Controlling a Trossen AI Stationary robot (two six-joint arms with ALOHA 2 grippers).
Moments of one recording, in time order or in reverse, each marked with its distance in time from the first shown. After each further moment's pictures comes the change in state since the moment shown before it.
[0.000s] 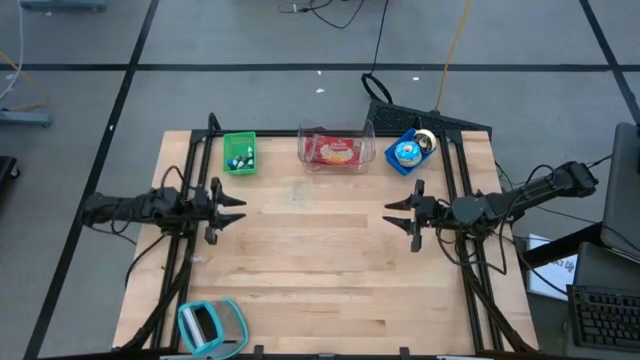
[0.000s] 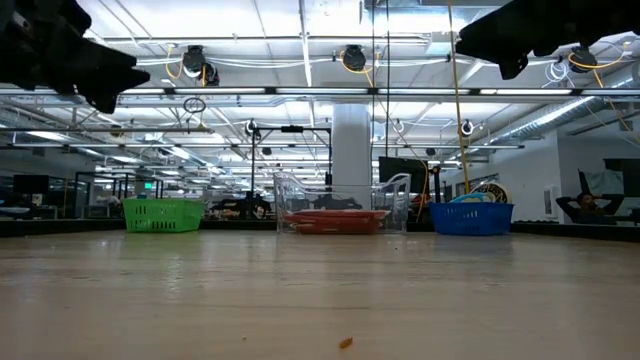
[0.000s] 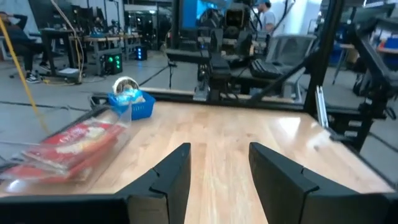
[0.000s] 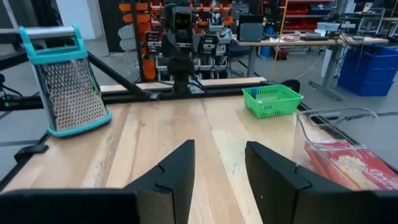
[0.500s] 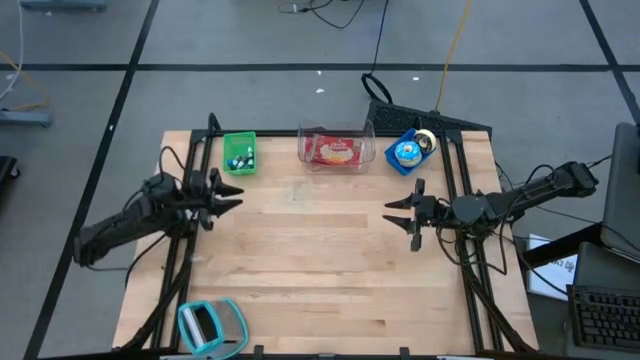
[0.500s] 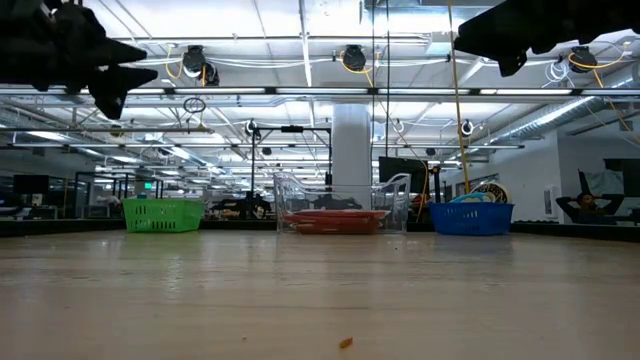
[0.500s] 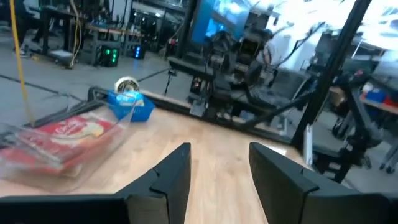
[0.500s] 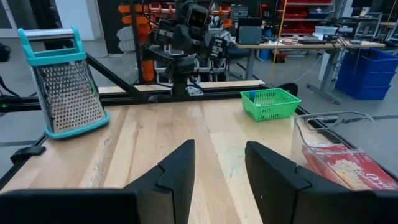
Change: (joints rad) left arm 0.521 0.000 0.021 0.032 0.521 -0.217; right arm -0.003 0.001 0.006 0.005 0.004 -0.016
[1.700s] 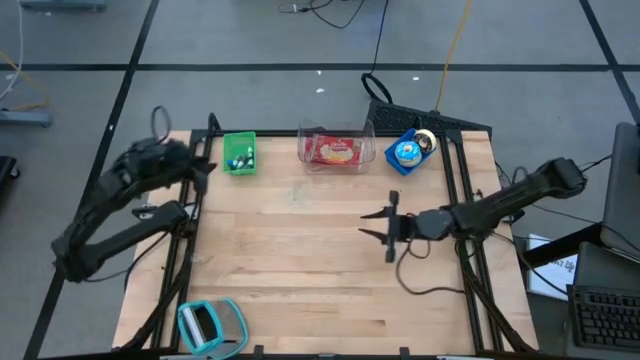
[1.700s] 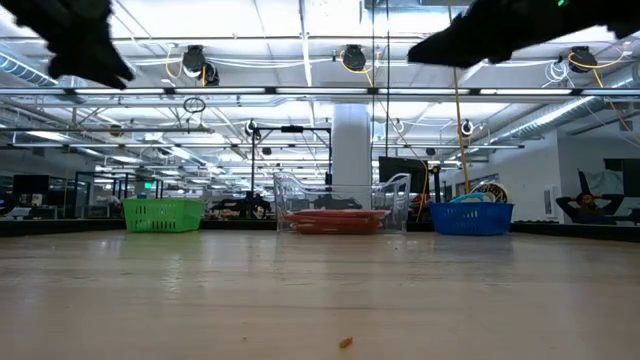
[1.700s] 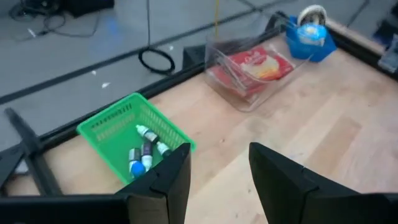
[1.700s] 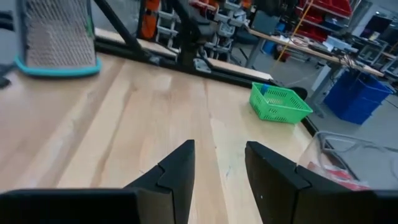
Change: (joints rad) left arm 0.343 0.435 0.627 -0.780 -0.331 0.129; right arm 0.008 0.442 0.133 0.177 0.003 -0.238
